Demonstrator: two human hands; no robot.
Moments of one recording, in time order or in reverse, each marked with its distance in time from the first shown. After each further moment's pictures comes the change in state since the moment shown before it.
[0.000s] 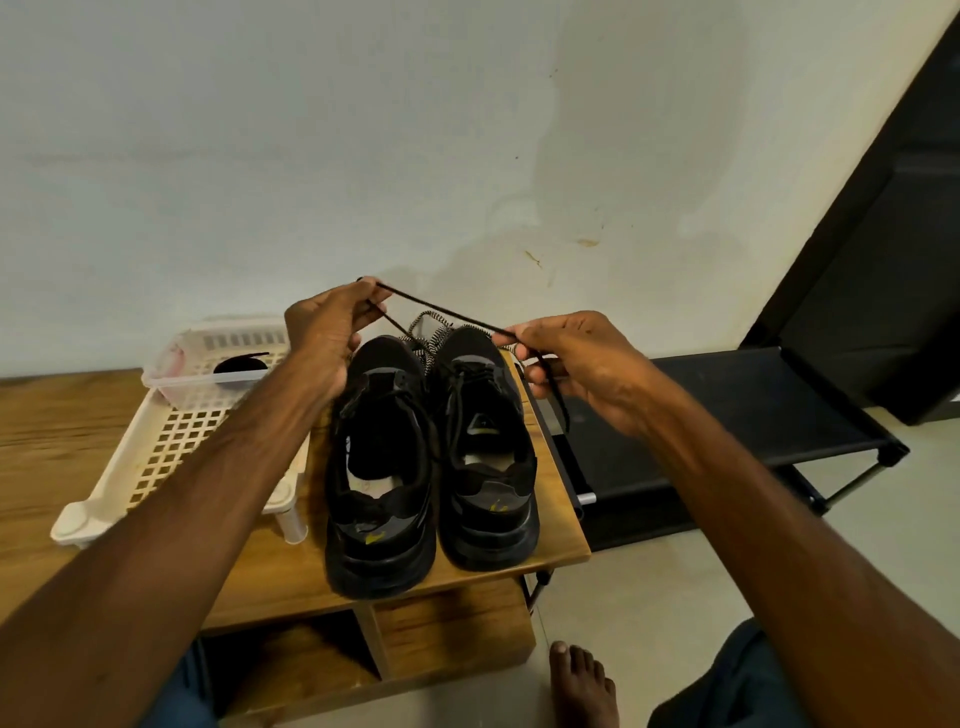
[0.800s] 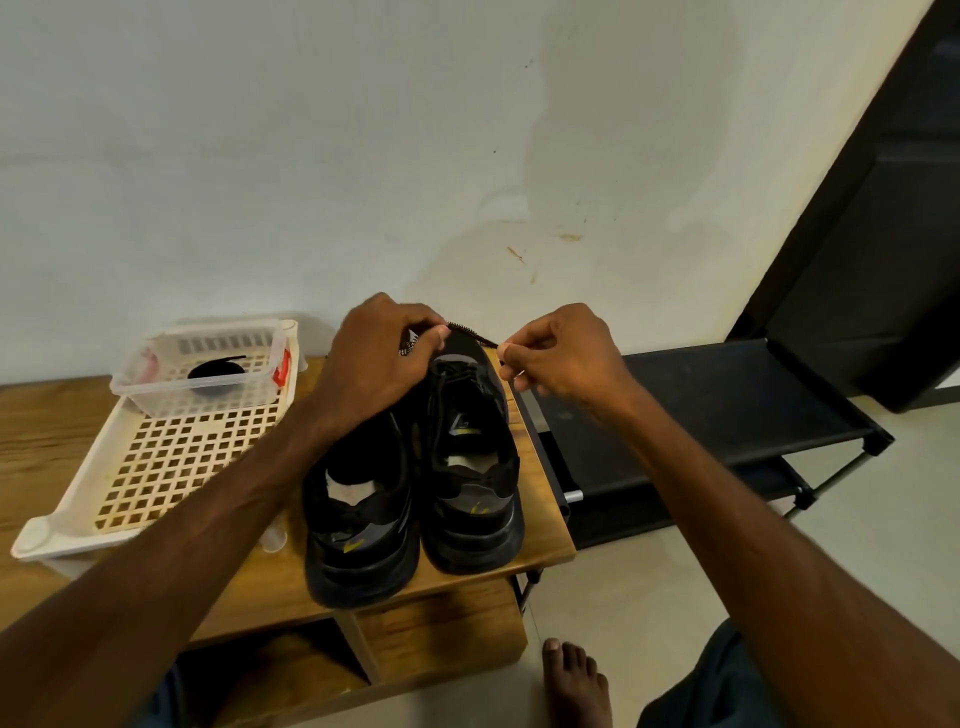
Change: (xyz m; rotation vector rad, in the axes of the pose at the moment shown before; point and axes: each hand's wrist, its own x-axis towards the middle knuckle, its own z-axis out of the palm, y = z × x) left_hand -0.026 -0.027 0.022 0.995 -0.332 0.972; right_hand 0.014 0.015 -0.007 -0.463 0.223 -0.105
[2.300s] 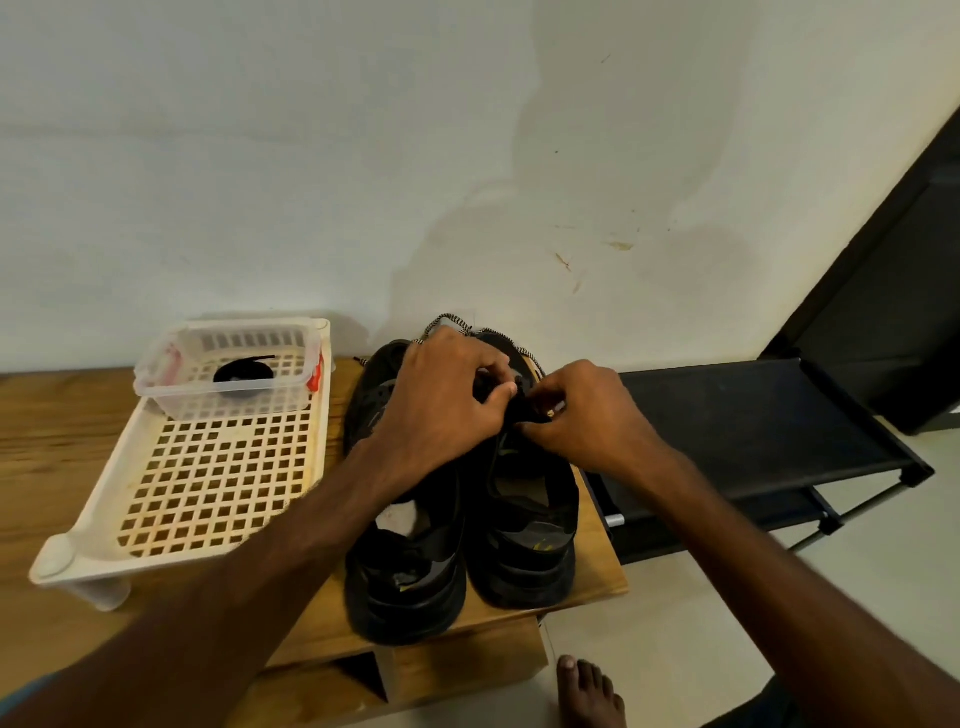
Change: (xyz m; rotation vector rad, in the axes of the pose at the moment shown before) left_hand -0.014 0.005 0.011 -0.076 -0.048 -0.092; right_hand 0.007 0.013 0.044 -0.472 -0.094 -0.093
